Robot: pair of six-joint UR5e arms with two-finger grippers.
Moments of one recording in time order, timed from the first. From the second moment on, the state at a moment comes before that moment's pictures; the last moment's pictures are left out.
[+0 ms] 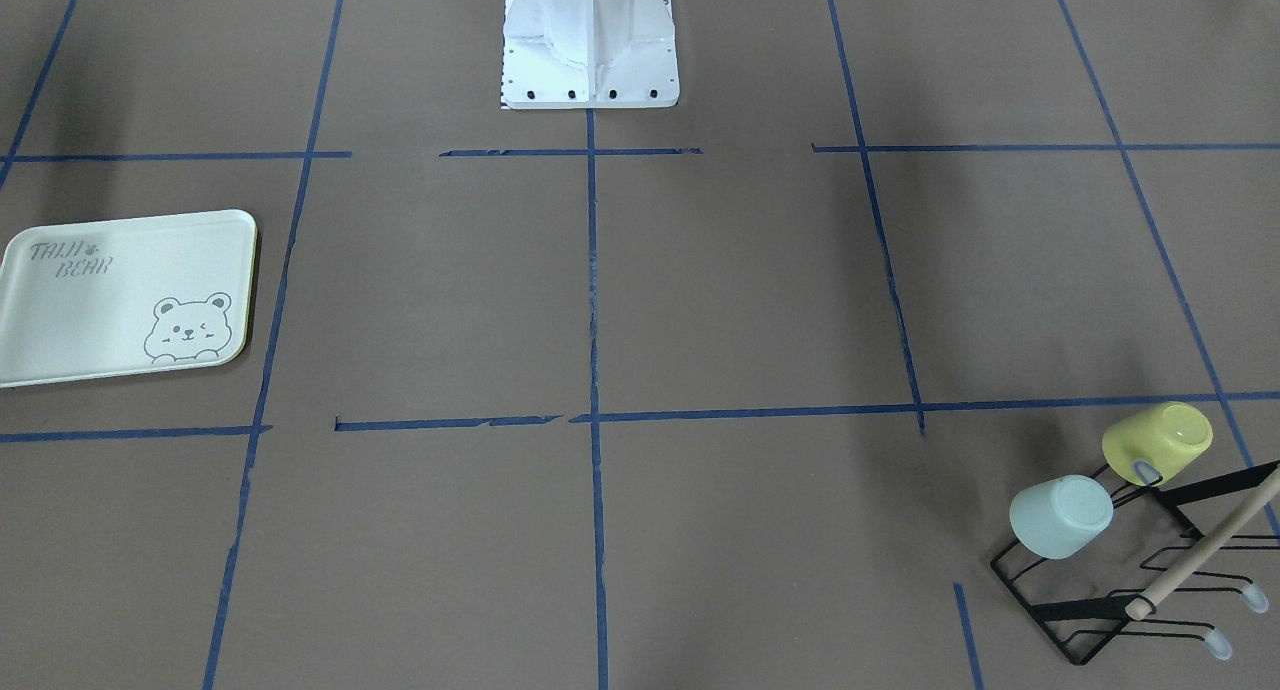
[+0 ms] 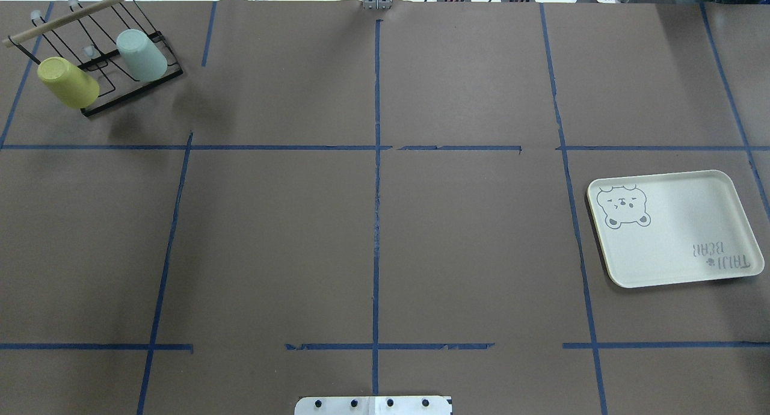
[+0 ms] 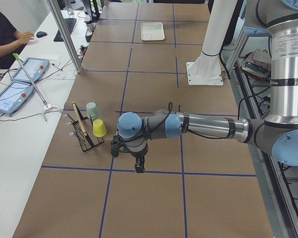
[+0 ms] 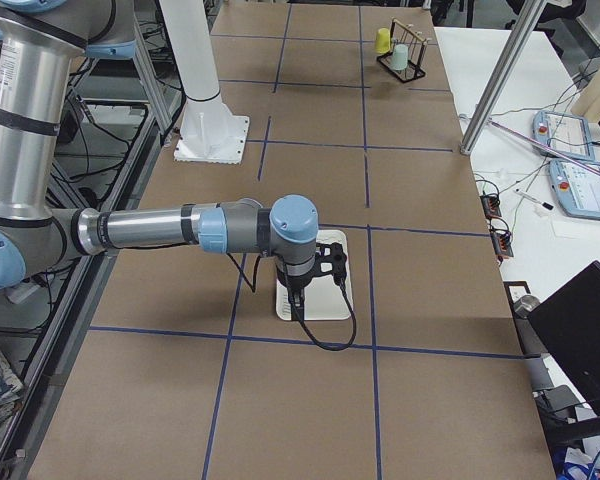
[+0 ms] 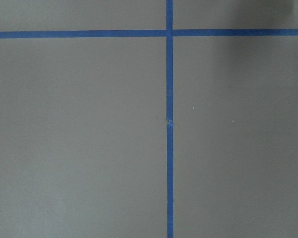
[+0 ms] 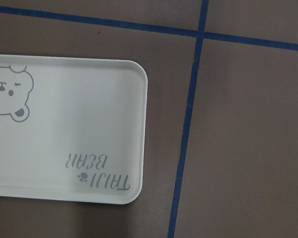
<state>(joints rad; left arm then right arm) -1.58 -1.47 -1.78 -1.34 -2.36 0.11 1.53 -1.84 1.96 -1.65 2.35 -0.08</state>
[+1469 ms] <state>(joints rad) -1.40 -1.64 -1.77 -1.67 -2.42 -0.35 1.53 -1.85 1.99 -1.62 2.41 -0.07</state>
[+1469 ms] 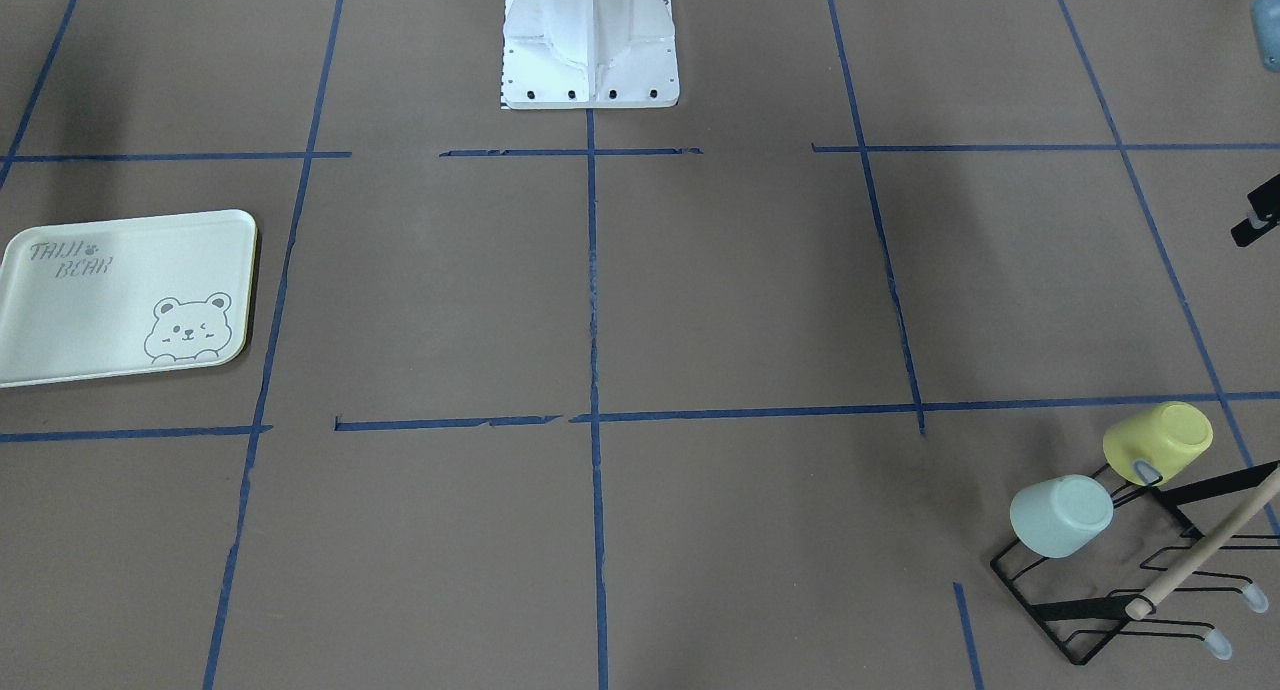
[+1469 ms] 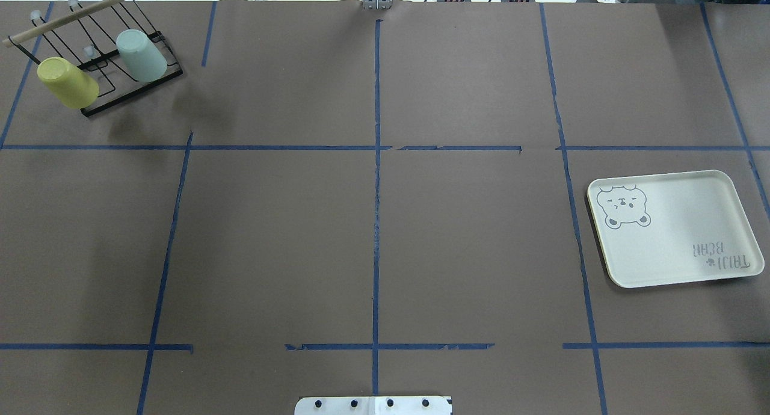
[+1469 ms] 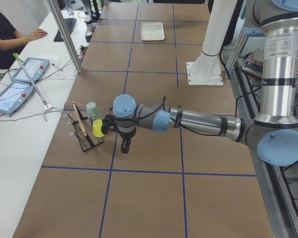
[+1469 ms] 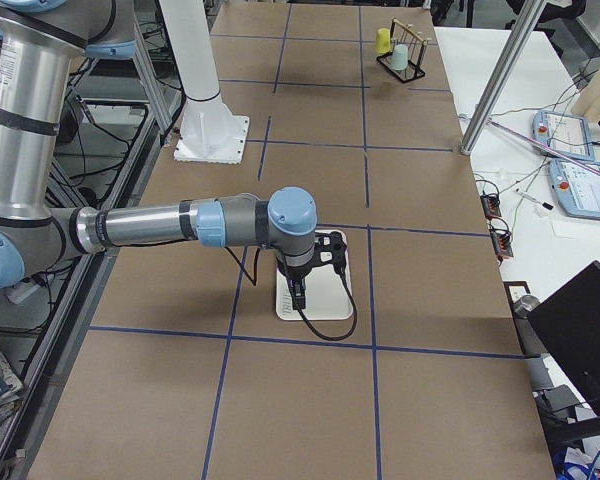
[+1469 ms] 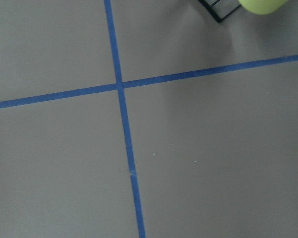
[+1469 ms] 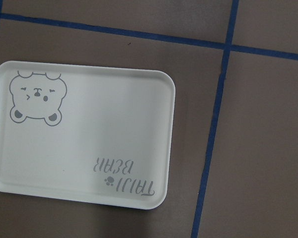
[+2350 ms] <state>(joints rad) -1.15 -2.14 -1.44 -1.68 -2.10 -0.86 1.53 -1.86 1.98 -1.57 2.41 -0.08</state>
